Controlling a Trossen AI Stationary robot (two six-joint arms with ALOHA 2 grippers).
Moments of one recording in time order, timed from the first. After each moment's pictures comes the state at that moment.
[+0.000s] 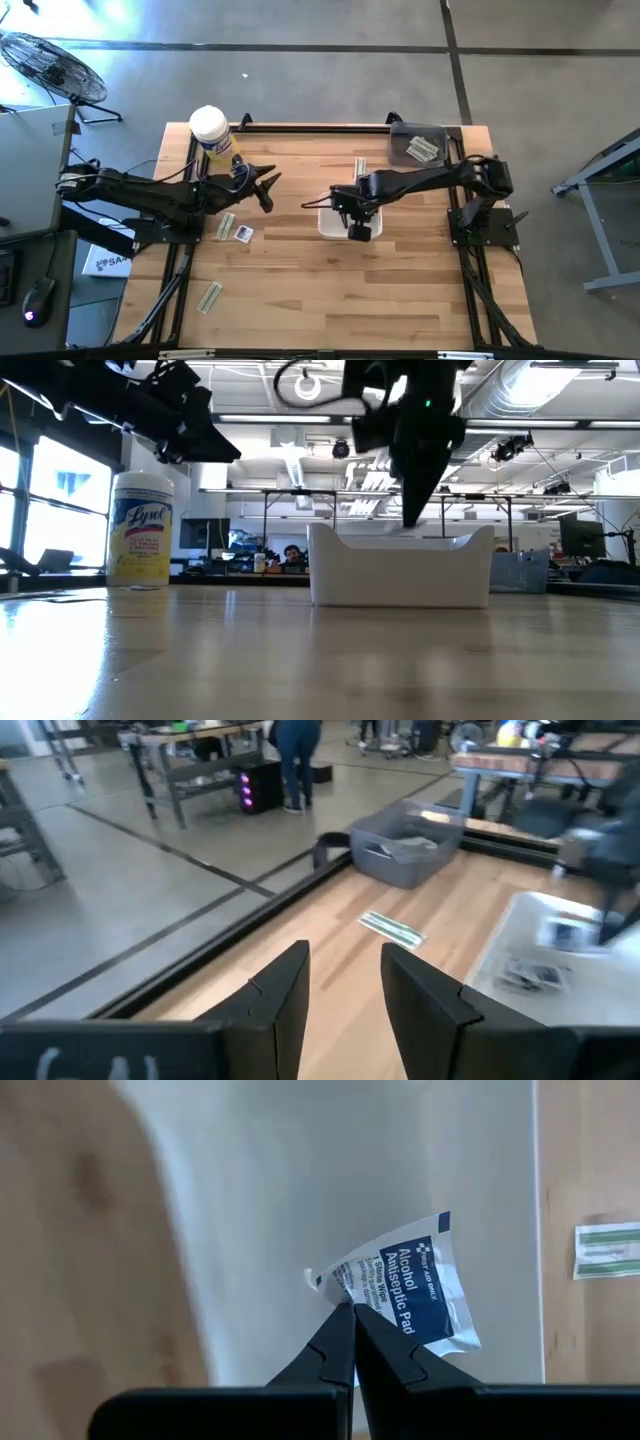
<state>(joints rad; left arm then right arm) 0.00 0.94 0.42 0.33 -0.64 -0.11 0.00 1.79 1.39 -0.98 0.07 0.18</state>
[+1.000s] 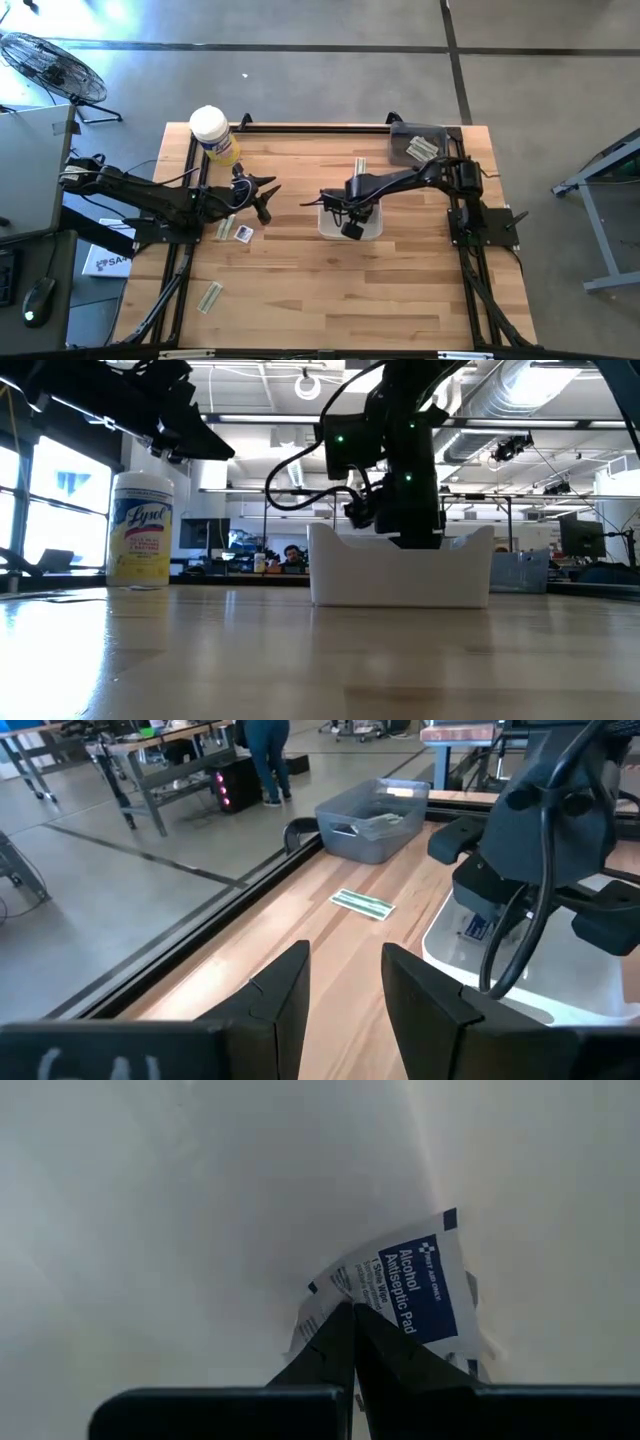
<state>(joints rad) -0.15 0.94 0.42 0.27 -0.73 -0.08 -0.07 2.01 1.39 -1.01 0.09 0.36</state>
